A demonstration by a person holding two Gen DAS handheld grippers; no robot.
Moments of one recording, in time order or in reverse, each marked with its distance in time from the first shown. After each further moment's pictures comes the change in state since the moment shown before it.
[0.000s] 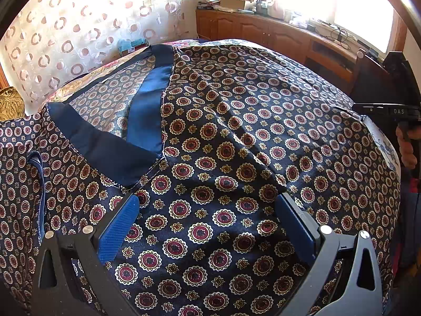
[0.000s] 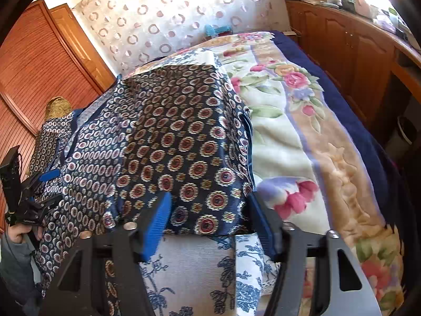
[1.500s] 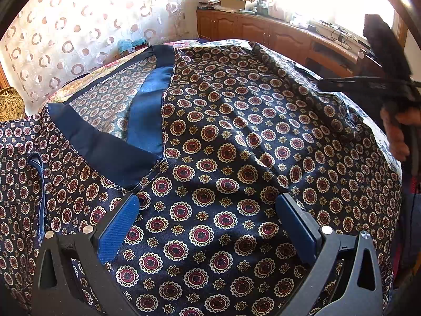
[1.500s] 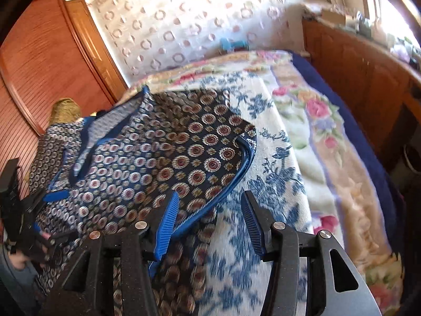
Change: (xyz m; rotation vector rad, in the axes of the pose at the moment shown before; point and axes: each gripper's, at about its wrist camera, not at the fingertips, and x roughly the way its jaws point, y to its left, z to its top) left arm 0.001 0.001 0.001 -0.001 0.000 0.004; right arm 0.042 0.077 0.036 -0.084 -0.056 -0.027
